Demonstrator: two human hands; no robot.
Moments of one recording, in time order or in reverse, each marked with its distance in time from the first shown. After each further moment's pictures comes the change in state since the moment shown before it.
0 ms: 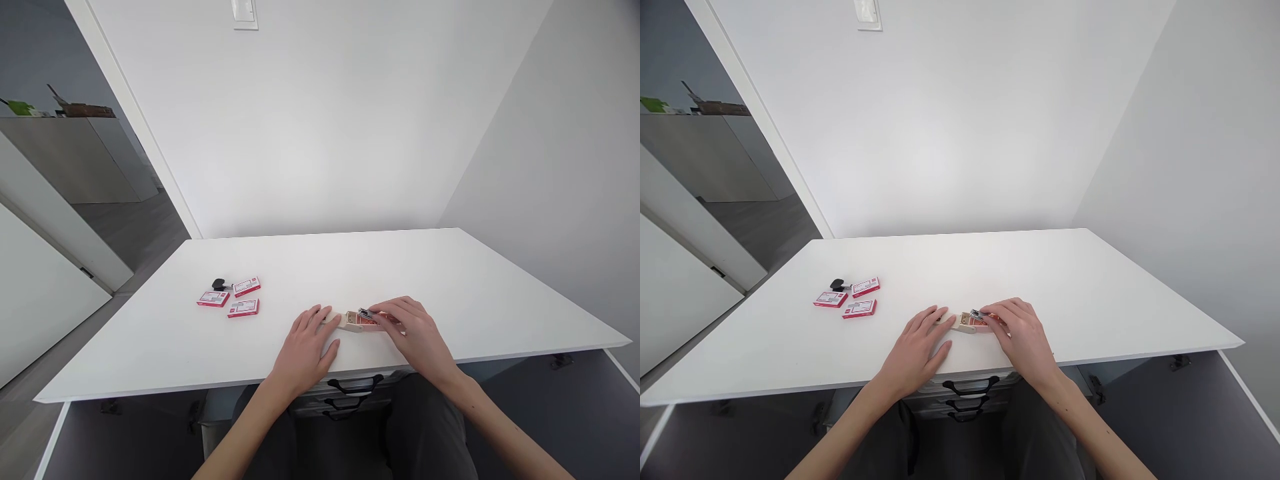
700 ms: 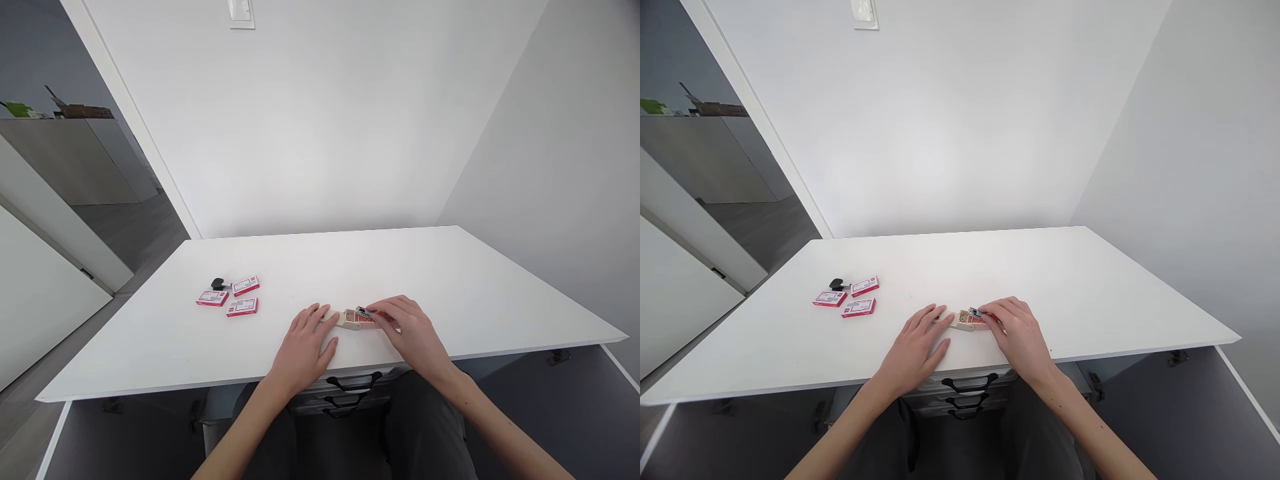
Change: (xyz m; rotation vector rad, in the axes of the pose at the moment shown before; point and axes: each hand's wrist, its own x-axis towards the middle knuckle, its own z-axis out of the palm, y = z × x) left_hand 0.000 0.001 0.001 -0.002 0.023 0.005; right_hand -0.001 0.000 0.002 0.010 -0.007 0.020
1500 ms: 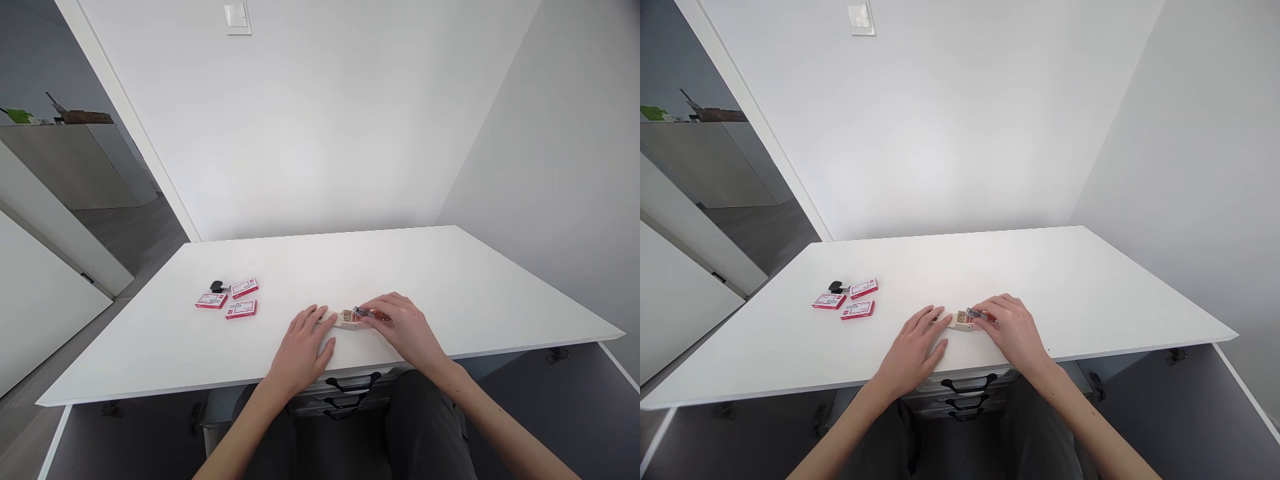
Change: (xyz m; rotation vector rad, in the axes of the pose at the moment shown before) left_hand 0.001 0.001 -0.001 0.015 -0.014 -0.007; right_hand 0.011 -0.001 -0.003 -0.014 -0.084 0.024
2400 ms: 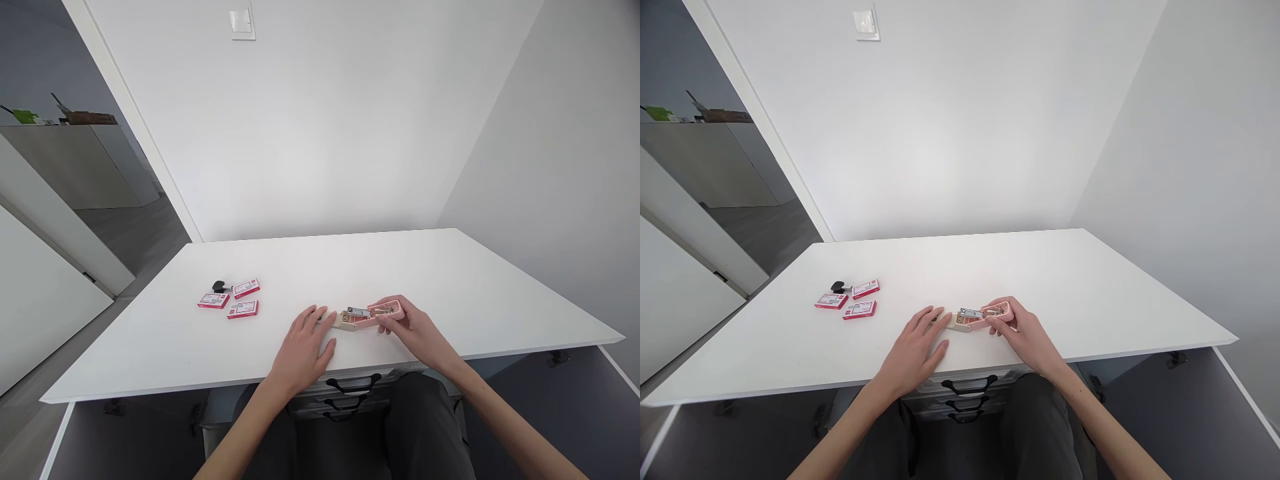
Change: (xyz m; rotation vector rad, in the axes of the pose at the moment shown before) left_hand -0.001 0.001 -0.002 -0.048 -0.015 -0.043; right_hand -0.012 0.017 -0.011 0.557 -0.158 0.310
